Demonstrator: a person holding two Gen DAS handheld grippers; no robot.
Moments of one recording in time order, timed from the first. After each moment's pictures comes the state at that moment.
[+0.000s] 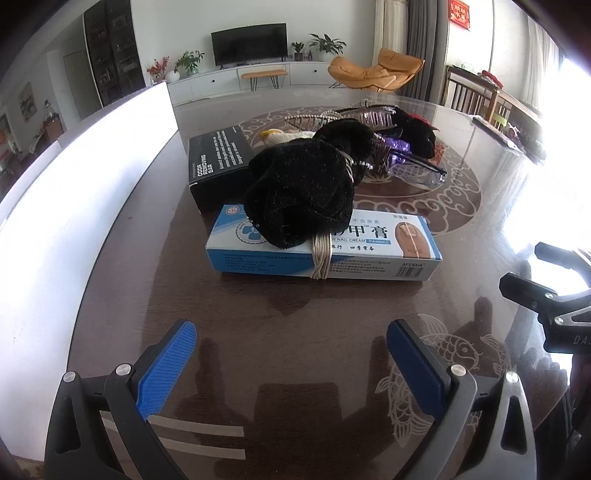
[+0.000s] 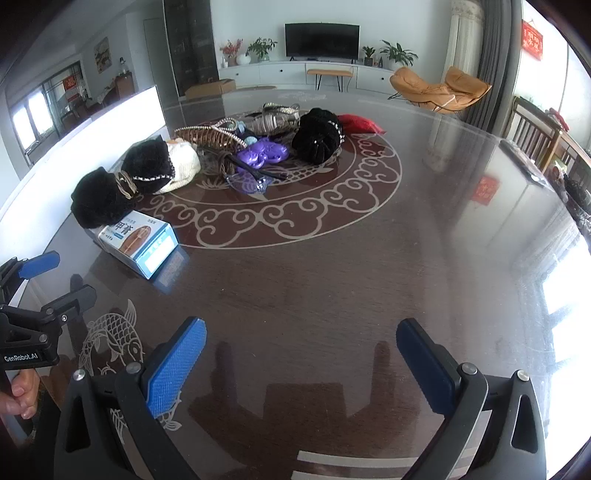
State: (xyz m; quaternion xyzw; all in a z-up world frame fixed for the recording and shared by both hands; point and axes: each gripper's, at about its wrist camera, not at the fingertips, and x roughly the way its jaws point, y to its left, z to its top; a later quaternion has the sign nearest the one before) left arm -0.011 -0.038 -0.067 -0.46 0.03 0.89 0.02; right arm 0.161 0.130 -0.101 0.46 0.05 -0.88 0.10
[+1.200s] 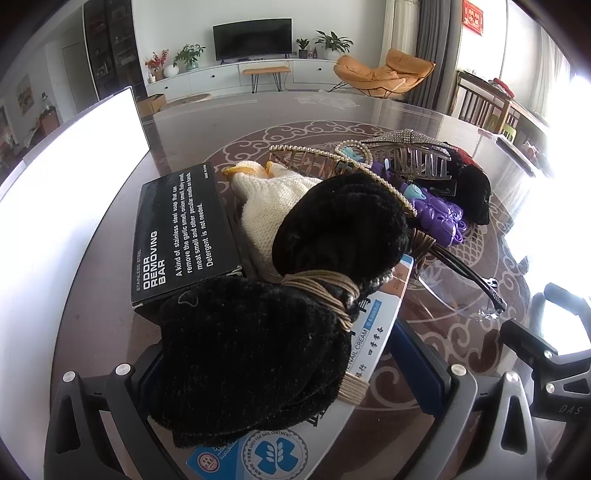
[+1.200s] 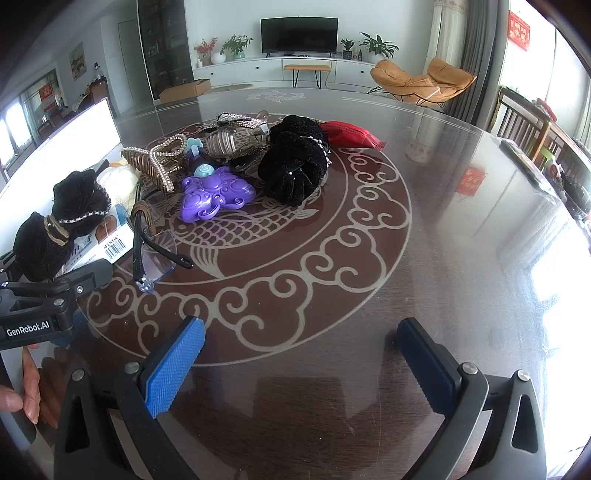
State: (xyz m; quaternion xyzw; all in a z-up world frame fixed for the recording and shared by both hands) left arm -0.152 -0.050 -0.077 -0.46 0.01 0.89 0.02; right arm 0.078 0.115 -0.110 0.46 0.04 -0.89 0.05
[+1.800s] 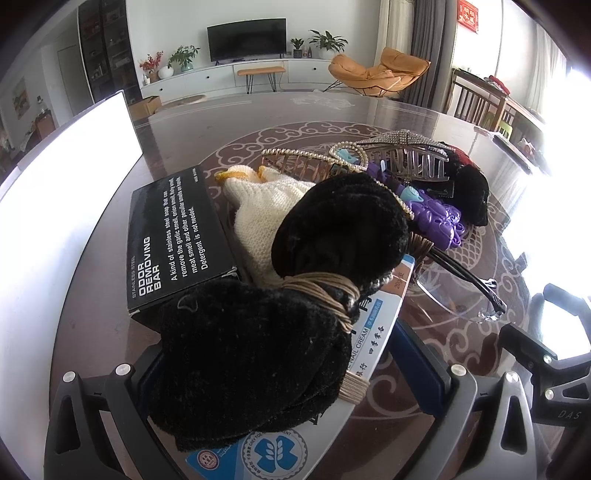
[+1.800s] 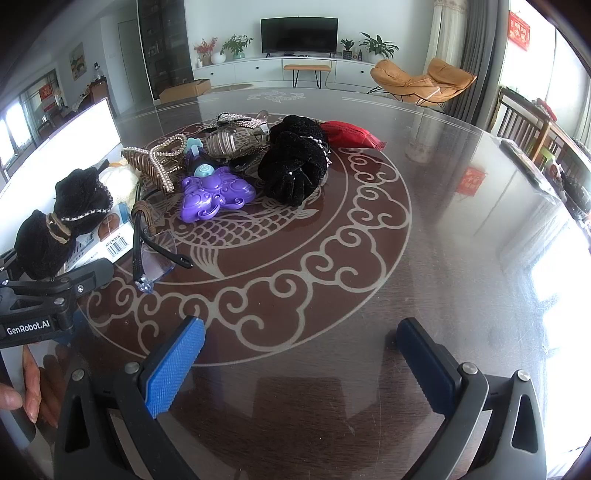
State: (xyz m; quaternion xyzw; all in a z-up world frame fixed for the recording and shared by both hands) left arm -0.161 -0.049 -0.078 -0.46 0.02 0.89 0.03; right arm 0.078 0.115 -0.110 0.46 0.04 -0.89 0.05
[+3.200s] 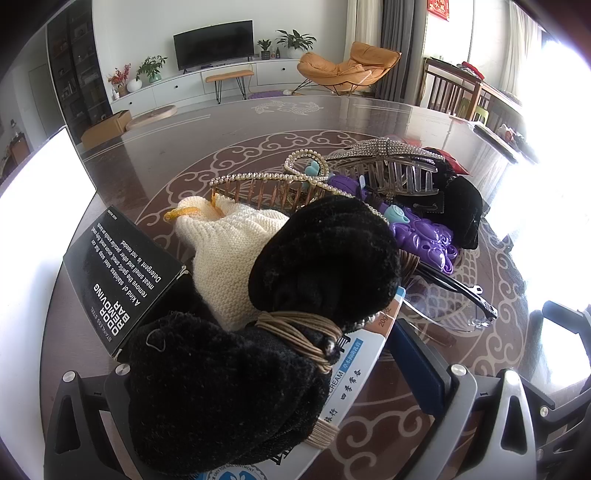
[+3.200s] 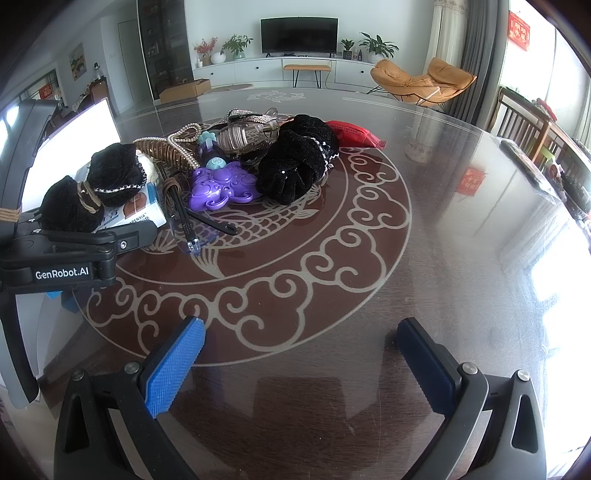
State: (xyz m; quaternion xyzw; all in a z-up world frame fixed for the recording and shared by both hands) left arm -0.216 -0.022 -0.071 -0.46 0.04 0.89 0.08; right arm 0.079 0.116 -0.111 0.46 0.04 -0.89 0.05
